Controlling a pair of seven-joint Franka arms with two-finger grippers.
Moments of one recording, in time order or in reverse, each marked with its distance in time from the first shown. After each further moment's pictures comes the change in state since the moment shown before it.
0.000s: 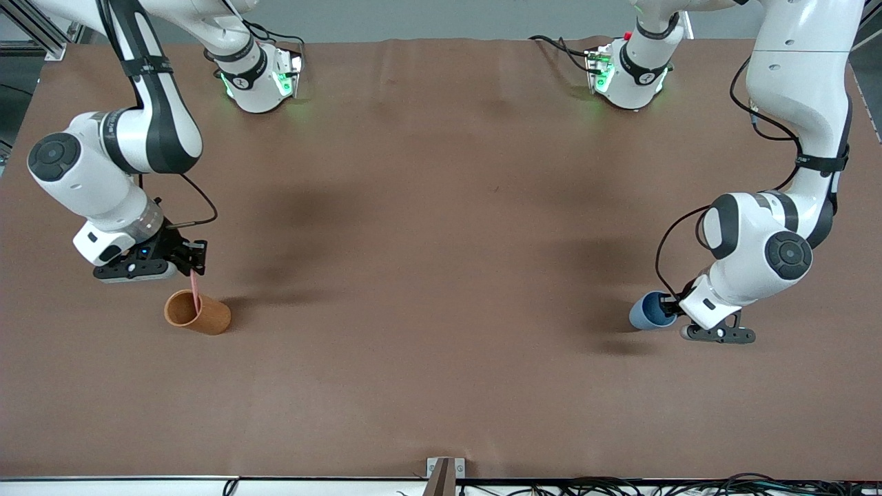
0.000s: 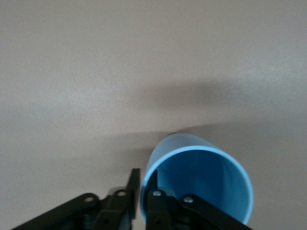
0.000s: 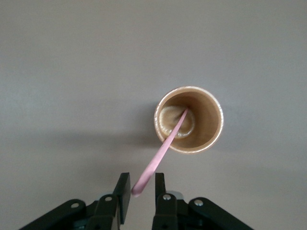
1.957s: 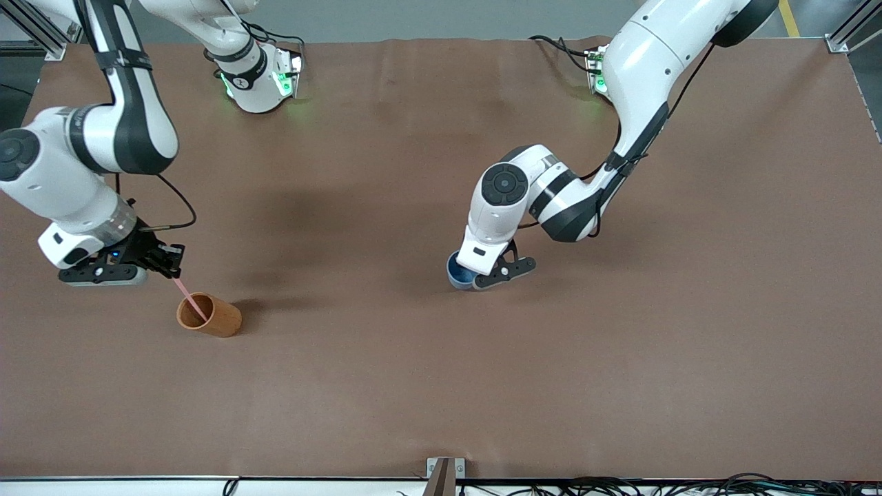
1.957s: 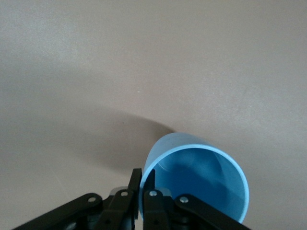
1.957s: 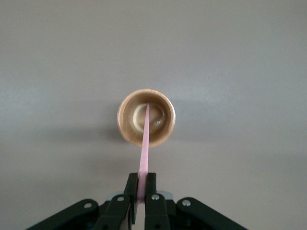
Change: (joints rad) left arm -0.266 0.159 -0.453 0.206 0.374 -0.113 -1.305; right arm -0.028 -0.002 -0.007 0.188 0.000 -0.273 0.021
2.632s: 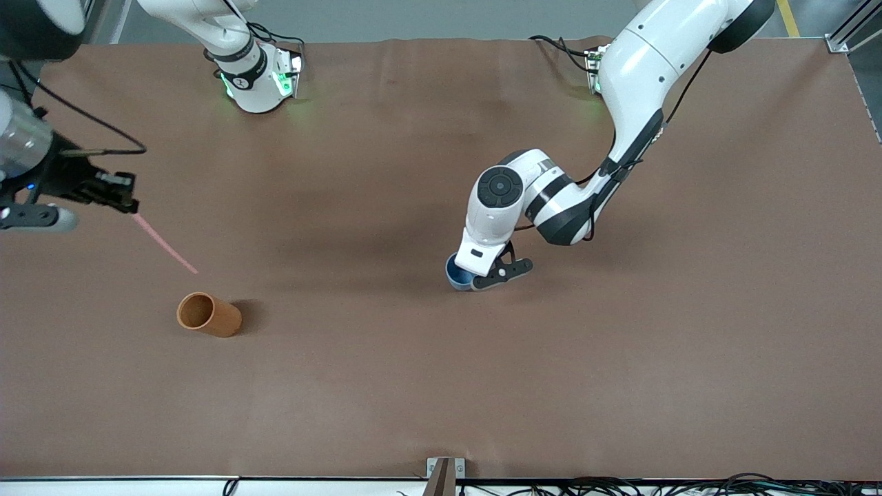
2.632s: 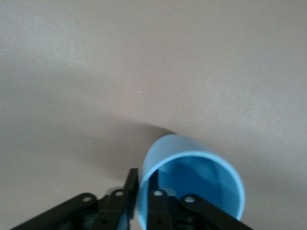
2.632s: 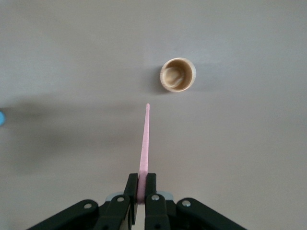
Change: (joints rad) left arm 0.005 0.026 -0.011 0.010 0.041 0.010 -0.025; right arm 0.147 -0.017 0.021 0.523 0.007 -0.686 0.256
